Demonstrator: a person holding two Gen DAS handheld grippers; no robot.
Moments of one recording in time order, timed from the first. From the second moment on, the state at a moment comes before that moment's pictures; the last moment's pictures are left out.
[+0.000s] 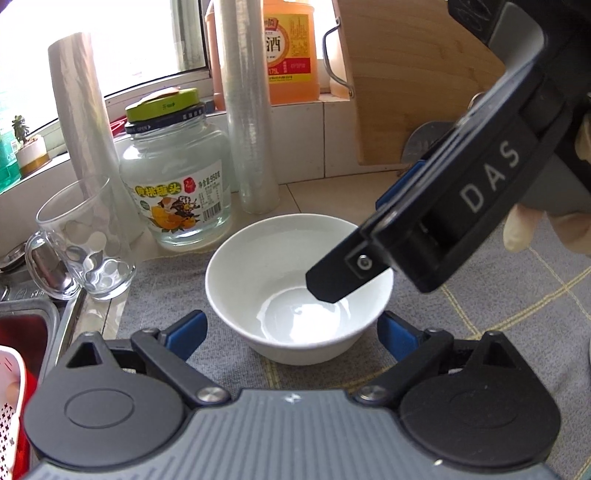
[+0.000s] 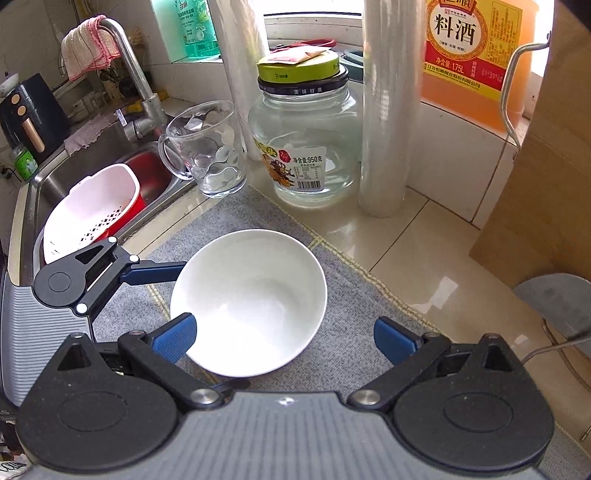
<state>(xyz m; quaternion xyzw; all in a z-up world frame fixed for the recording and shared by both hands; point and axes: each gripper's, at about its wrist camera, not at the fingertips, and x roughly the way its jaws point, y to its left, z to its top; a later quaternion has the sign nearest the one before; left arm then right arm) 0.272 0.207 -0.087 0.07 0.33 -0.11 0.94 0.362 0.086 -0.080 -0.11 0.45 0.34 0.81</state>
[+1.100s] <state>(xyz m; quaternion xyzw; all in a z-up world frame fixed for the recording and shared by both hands) 0.278 0.206 -0.090 0.06 0.32 -0.12 0.94 0.383 0.114 -0.094 -0.10 0.47 0.39 0.79</state>
